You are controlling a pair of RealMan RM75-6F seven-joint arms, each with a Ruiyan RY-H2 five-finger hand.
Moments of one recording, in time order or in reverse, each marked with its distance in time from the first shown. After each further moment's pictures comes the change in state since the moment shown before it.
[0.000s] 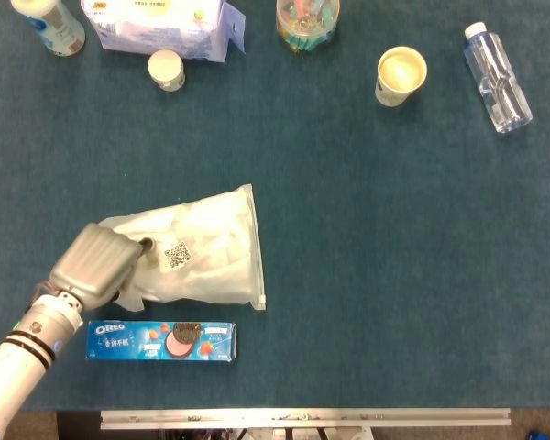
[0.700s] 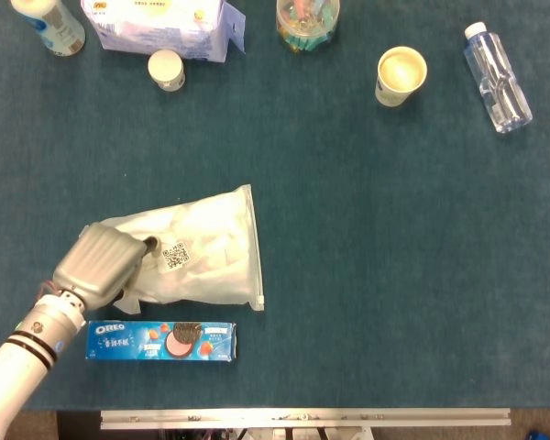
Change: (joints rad) left arm -0.008 -0.005 0.017 0.002 0.032 0.020 -0.047; right arm 0.001 -0.002 0.000 0.003 -0.001 -0.002 -0.001
